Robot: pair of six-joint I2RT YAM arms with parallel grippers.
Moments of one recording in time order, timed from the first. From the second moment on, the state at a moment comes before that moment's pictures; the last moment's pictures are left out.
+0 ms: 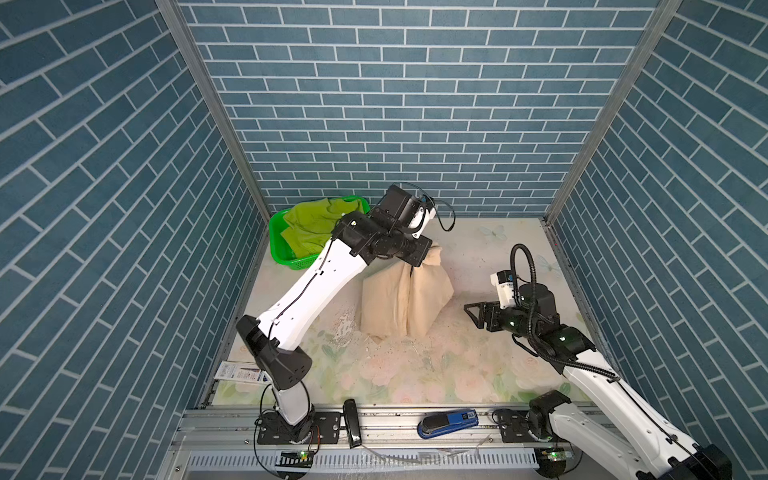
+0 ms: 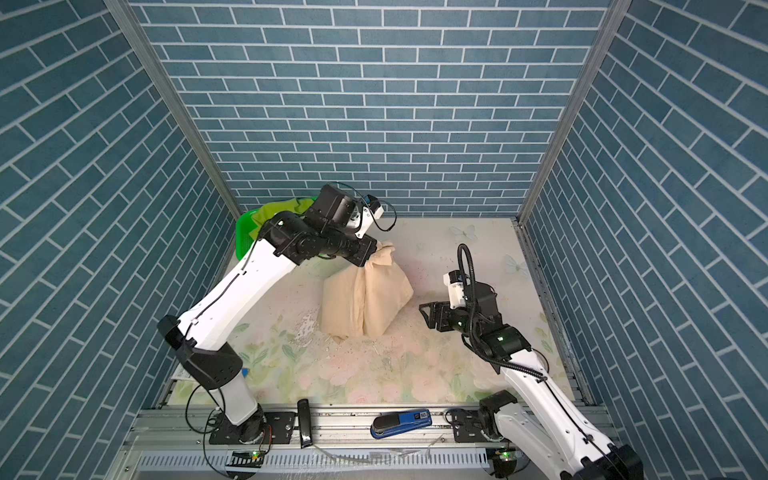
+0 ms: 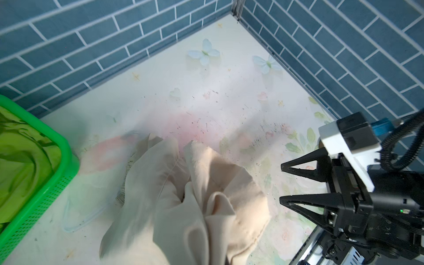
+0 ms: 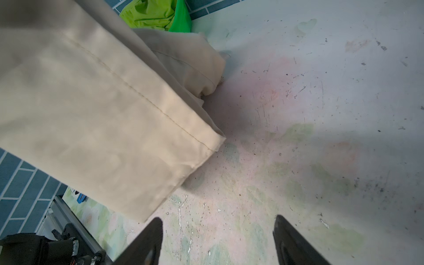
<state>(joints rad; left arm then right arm) -0.74 1.79 2.10 -1.14 0.10 -0.13 0.43 0.84 0.60 -0.37 -0.32 0.38</state>
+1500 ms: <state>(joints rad) -0.90 1.97 1.48 -0.77 0.12 -0.34 0.44 1.04 0.76 -0.48 -0.13 0.31</state>
